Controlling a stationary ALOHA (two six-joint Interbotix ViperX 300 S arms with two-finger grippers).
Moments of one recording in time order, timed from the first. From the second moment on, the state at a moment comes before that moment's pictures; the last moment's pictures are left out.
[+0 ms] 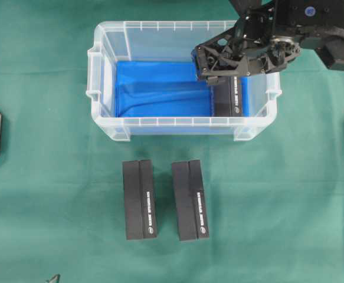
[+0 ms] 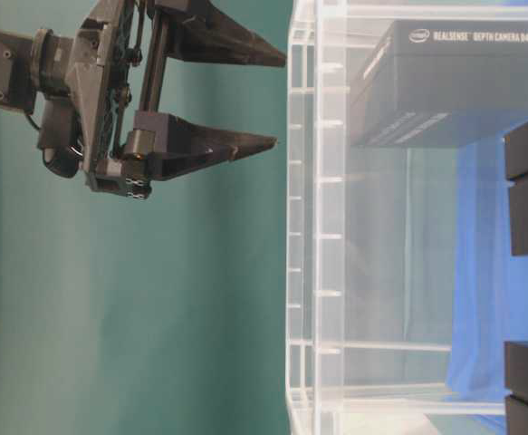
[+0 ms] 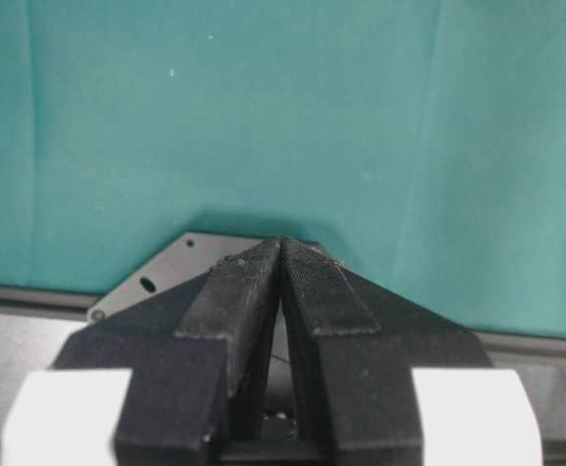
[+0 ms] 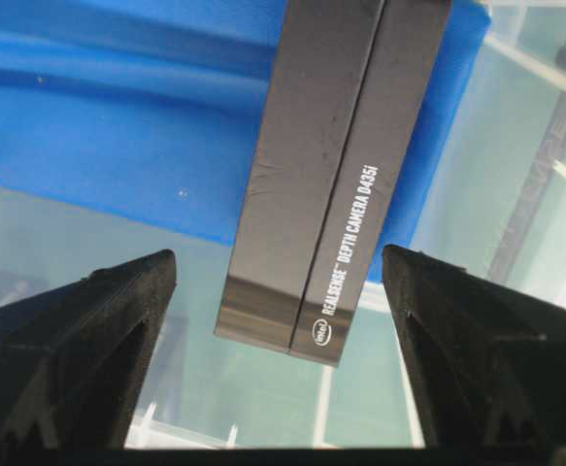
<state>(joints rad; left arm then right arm) -0.06 -0.87 0.59 0.03 1.47 -0.18 -0.16 -0.02 0.12 -0.13 1.23 1.37</state>
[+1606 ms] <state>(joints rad) -0.06 -0.87 0.59 0.04 1.47 -0.18 -0.16 -0.02 0.12 -0.13 1.23 1.37</state>
